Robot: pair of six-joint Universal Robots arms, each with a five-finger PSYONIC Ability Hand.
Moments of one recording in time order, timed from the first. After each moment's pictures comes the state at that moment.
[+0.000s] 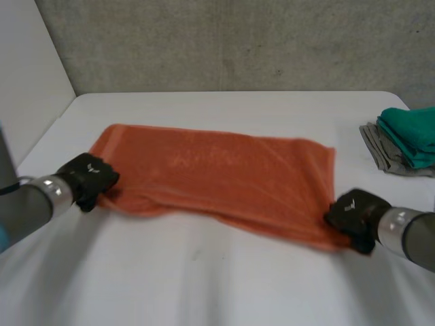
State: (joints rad) left arm 4.62 -1.96 -1.60 3.01 -1.29 4.07; right arm 1.75 -1.23 1.69 0.32 1.32 2.15; left_hand 1.11 1.19 1.19 1.19 0.97; right_hand 0.94 1.17 1.18 1.19 0.98
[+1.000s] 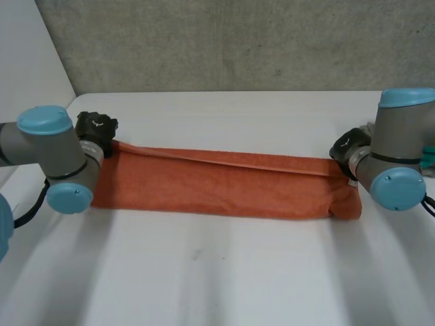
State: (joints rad) left arm 4.48 -2.44 -1.04 3.35 -1.64 3.71; right arm 1.84 -0.68 0.88 0.26 1.65 2.16; left_hand 1.10 1.19 1.19 1.20 0.97; right_hand 0.95 1.17 1.18 1.19 1.00
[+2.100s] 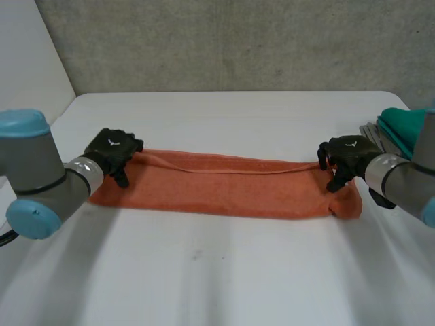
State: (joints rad) left arm 4.51 -2.21 -1.34 3.21 -1.32 3.68; right arm 1.74 -0.94 1.25 0.17 1.28 2.76; left_hand 0.44 0.44 0.43 0.44 0.27; right_hand 0.69 0.80 0.81 0.81 0.60
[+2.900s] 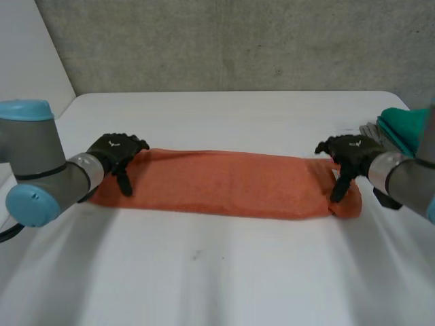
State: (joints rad) left arm 4.51 -2.25 -1.24 3.06 -1.33 3.57; right arm 1.75 -1.02 1.31 0.19 1.32 2.75; left_hand 0.20 0.20 0.21 0.20 0.05; right_hand 0.20 0.22 0.22 0.23 0.05
